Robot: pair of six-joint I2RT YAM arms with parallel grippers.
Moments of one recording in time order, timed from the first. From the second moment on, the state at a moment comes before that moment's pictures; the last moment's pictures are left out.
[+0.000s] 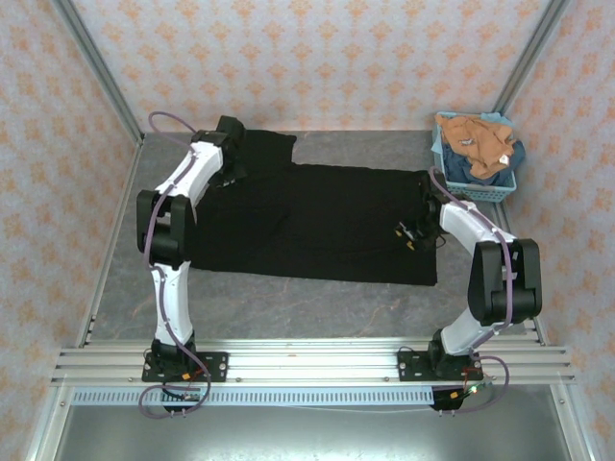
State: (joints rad) left arm -0.12 2.18 1.93 -1.03 -0.20 -0.67; right arm 0.06 1.60 1.02 -0.72 -0.19 0.89
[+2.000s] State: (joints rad) left arm -0.11 2.09 1.57 -0.92 -0.08 -0.68; right arm 0.04 1.56 0.98 -0.59 -0.34 0.88
